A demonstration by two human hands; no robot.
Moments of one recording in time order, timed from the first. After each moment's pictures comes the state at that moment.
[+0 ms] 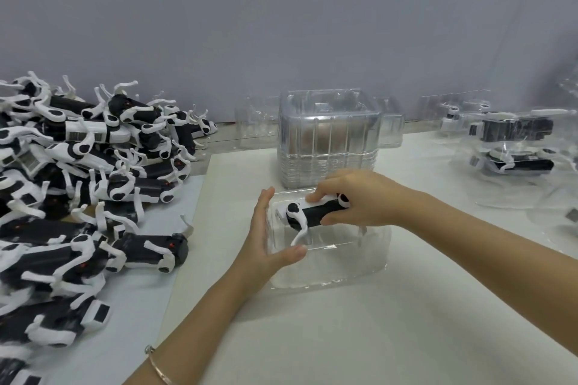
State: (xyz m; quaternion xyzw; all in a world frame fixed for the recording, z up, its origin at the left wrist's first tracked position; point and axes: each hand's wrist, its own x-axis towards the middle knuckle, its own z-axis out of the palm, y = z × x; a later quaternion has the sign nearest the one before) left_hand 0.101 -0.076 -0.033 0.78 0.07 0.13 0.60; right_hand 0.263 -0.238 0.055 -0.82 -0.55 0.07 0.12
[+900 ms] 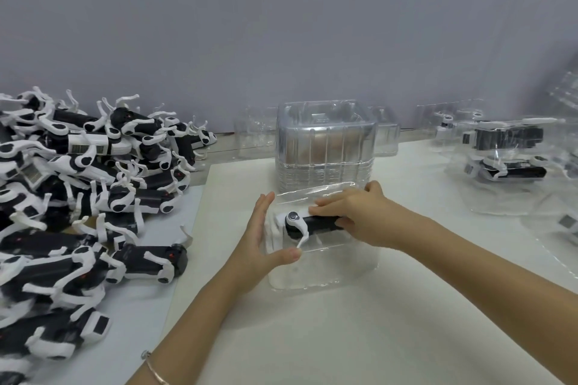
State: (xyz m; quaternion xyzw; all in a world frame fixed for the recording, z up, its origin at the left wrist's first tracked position) left_hand 0.109 -0.064 -0.022 0.80 0.08 0.12 0.58; right_hand 0.252 -0.248 0.038 -0.84 -0.54 0.01 0.08
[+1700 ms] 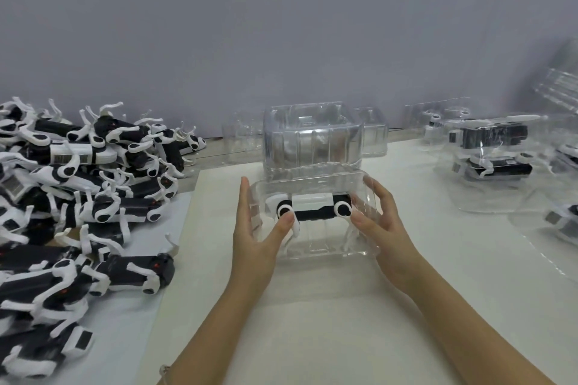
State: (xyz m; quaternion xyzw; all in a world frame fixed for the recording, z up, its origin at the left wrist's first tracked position) left_hand 0.127 -0.109 -0.003 0.71 0.14 0.33 0.61; right_hand 0.229 -0.286 -0.006 -0.60 -0.22 0.18 0.75
